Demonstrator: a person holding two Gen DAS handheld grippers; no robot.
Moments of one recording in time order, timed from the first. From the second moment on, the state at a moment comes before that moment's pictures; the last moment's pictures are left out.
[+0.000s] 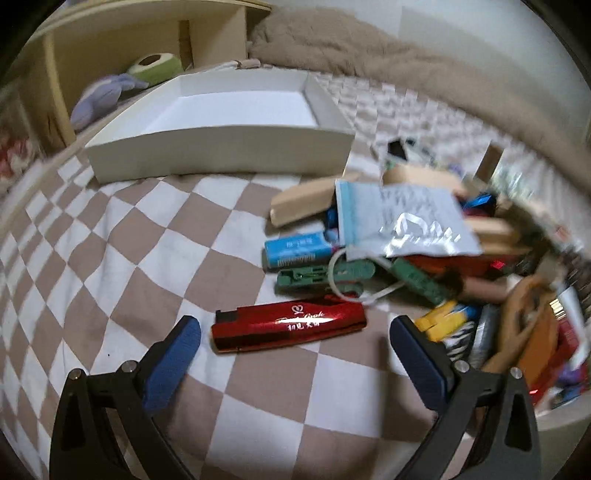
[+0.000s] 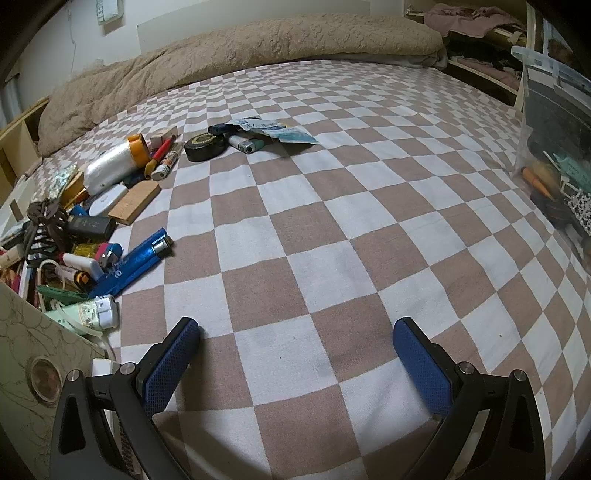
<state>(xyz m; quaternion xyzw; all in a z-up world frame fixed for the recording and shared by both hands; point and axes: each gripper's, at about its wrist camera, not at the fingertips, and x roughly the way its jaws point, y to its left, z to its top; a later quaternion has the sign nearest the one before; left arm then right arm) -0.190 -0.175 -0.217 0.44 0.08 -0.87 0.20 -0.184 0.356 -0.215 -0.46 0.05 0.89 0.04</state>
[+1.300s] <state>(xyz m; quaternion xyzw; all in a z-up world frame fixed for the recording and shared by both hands) -0.169 -0.197 -0.214 0.42 0.09 -0.86 0.27 -0.248 0.337 -0.216 -0.47 0.06 0.88 0.01</state>
